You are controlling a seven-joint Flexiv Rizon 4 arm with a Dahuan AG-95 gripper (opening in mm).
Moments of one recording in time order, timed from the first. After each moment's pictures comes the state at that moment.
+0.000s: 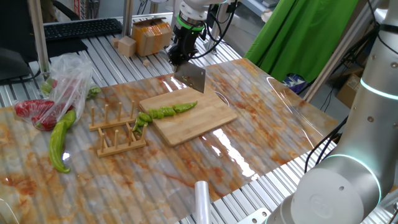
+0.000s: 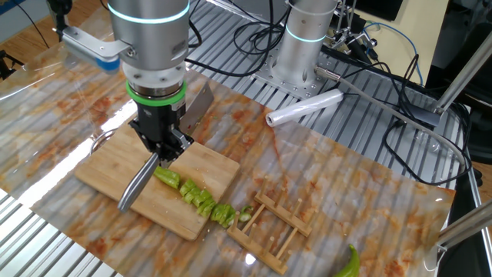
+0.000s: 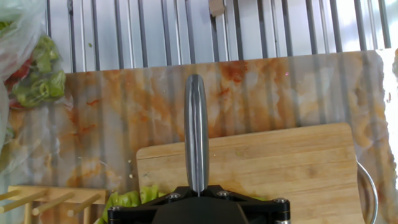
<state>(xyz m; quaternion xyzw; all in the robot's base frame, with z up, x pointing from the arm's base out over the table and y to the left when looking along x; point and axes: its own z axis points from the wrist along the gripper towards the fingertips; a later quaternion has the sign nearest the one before) 0.633 -0.045 0.180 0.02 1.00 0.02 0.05</state>
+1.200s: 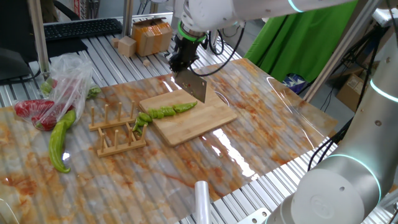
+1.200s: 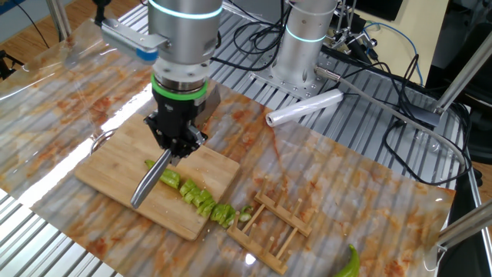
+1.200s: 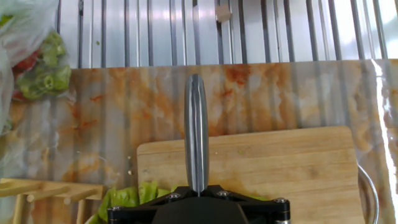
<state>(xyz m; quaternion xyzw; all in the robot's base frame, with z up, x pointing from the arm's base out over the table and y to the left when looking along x) 0.614 -0.039 0.165 0.00 1.00 0.00 0.09</state>
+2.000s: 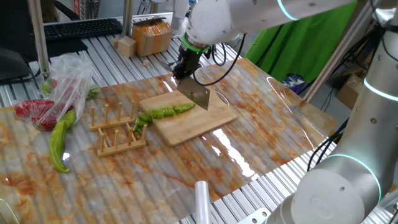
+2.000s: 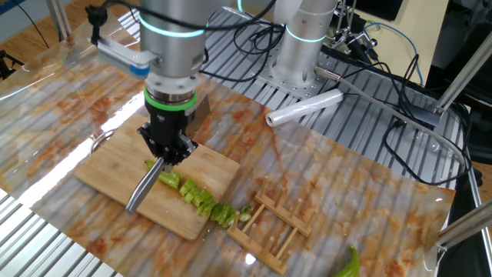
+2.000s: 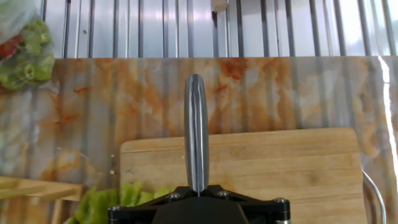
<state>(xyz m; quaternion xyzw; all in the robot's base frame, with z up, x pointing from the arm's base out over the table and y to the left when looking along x) 0.615 -0.057 0.119 -0.01 0.99 0.01 0.10</state>
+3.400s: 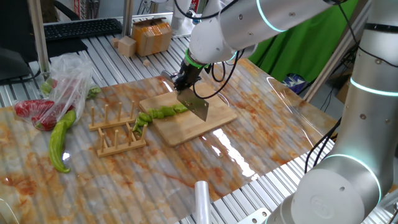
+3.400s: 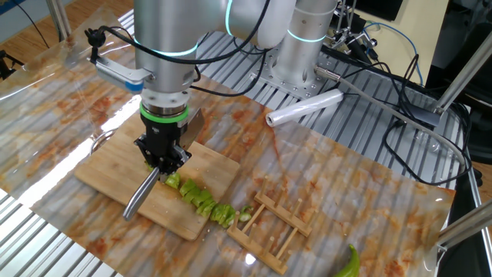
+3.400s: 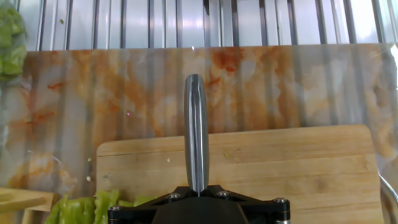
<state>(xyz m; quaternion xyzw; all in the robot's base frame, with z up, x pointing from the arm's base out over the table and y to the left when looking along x) 0.618 -0.071 0.075 -0.01 0.99 0.02 0.12</state>
